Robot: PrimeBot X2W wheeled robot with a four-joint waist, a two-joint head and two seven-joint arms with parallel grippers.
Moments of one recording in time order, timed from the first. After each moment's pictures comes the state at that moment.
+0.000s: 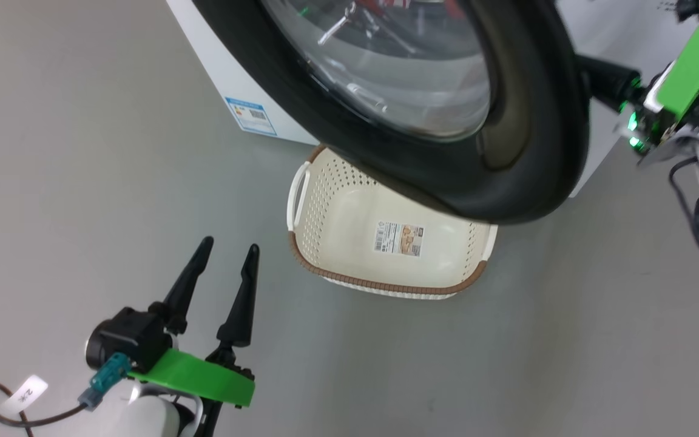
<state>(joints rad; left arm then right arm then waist) -0.26 0.08 -0.31 0.19 -0.36 -0.13 -0.25 -1.02 -0.43 0.33 0.62 1.64 0.13 0.74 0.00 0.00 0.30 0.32</state>
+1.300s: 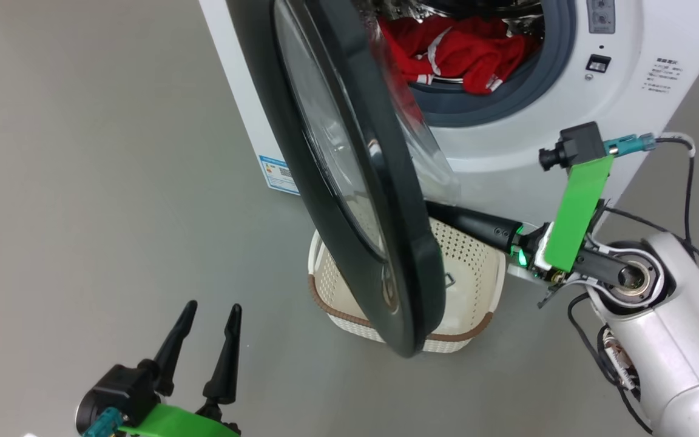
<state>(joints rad) -0.11 0.08 -0.25 0.20 -0.34 -0.13 -0.25 -0.64 -0.29 0.35 0.27 1.60 0.13 0.76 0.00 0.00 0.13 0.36</state>
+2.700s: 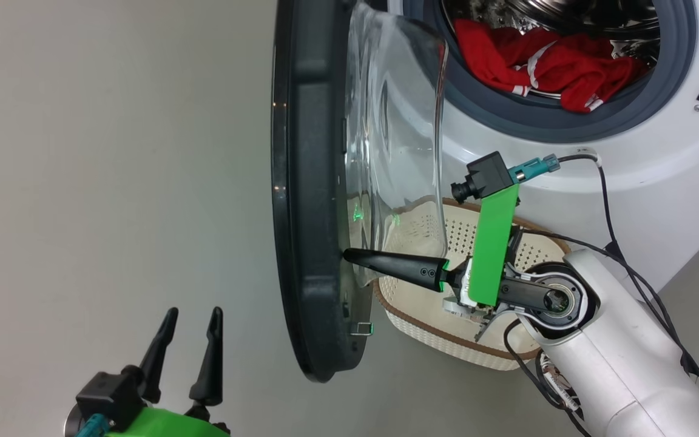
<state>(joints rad) -0.09 0.04 -0.16 0.22 -0.33 -0.13 -0.25 -0.64 -0.19 0.50 0.29 1.56 0.13 0.76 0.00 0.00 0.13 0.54</state>
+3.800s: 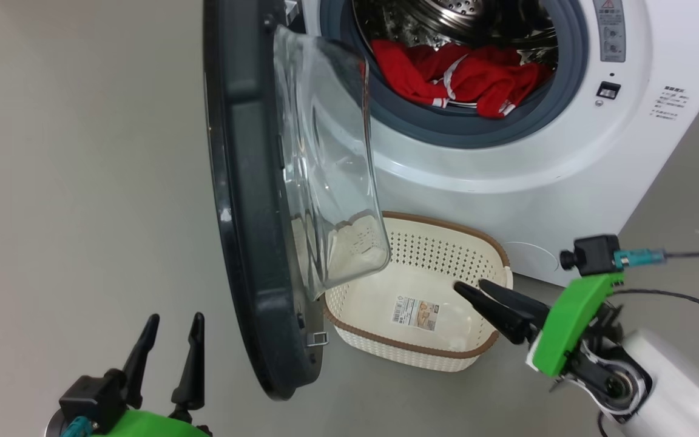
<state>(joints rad) -0.09 0.07 -0.14 0.25 -0.33 -0.13 -0.25 -0.49 -0.47 0.68 0.33 1.34 0.13 0.22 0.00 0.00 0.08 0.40</state>
